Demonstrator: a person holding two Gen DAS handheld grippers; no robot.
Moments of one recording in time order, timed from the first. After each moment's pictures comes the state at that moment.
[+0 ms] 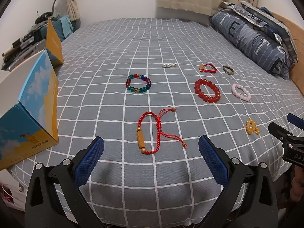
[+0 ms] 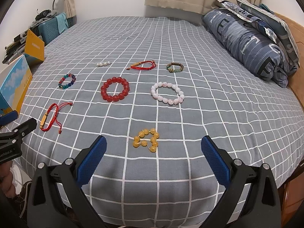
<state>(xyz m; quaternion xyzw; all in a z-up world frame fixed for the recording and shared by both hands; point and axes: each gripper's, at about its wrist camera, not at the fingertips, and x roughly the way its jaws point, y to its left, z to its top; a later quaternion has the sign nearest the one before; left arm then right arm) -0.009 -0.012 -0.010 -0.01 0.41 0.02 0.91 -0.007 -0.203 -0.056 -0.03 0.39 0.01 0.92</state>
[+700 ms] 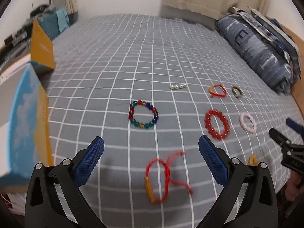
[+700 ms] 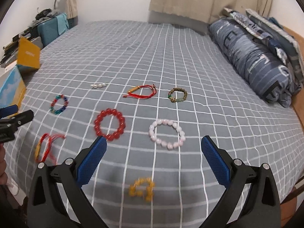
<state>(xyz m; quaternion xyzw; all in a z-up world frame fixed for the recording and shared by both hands) 0.092 0.023 0.014 -0.06 0.44 0.01 0.90 0.084 -0.203 -0.023 -0.06 0.39 0.02 0.92</state>
